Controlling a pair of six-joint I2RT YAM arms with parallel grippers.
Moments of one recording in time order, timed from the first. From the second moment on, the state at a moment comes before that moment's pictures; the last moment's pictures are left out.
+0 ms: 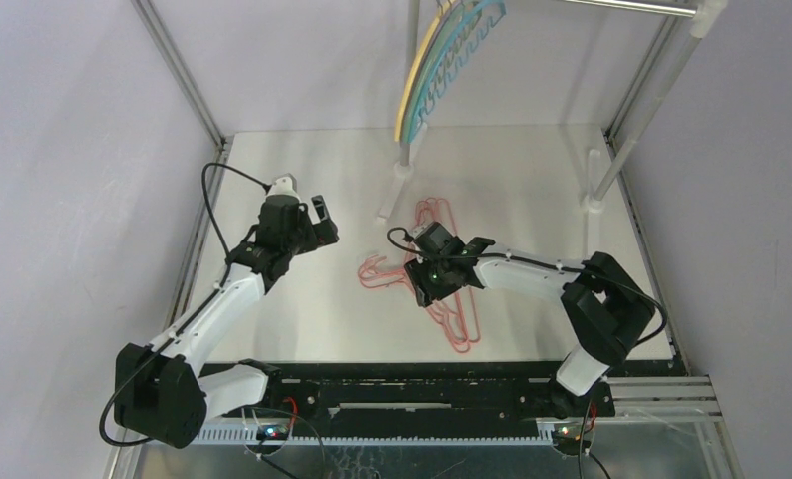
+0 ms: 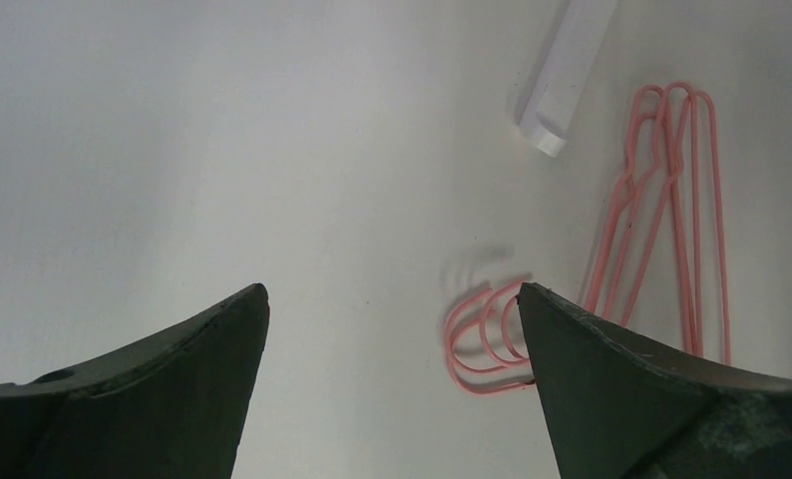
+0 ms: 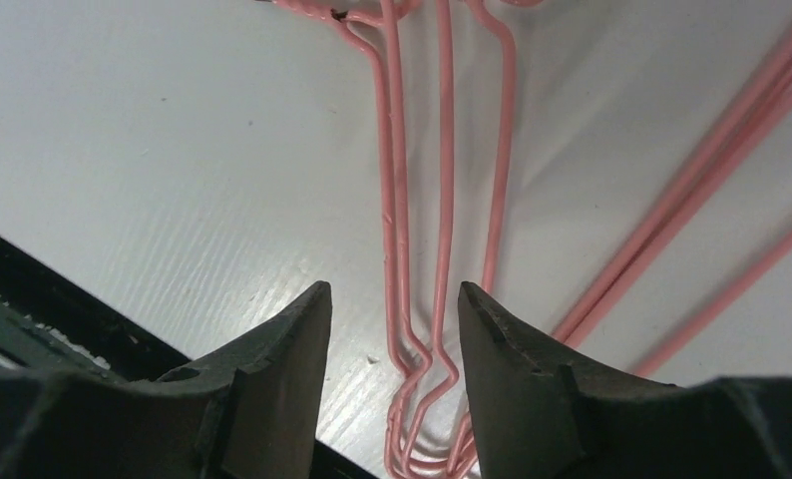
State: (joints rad) left arm -0.31 1.15 0.80 -0.28 -0.18 -0.48; right arm 0.83 1.62 1.01 -0.49 -0.07 0.29
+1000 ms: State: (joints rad) left arm -0.31 1.09 0.74 -0.31 -0.21 -0.48; right arm 0.81 1.61 1.01 -0.49 -0.09 0.28
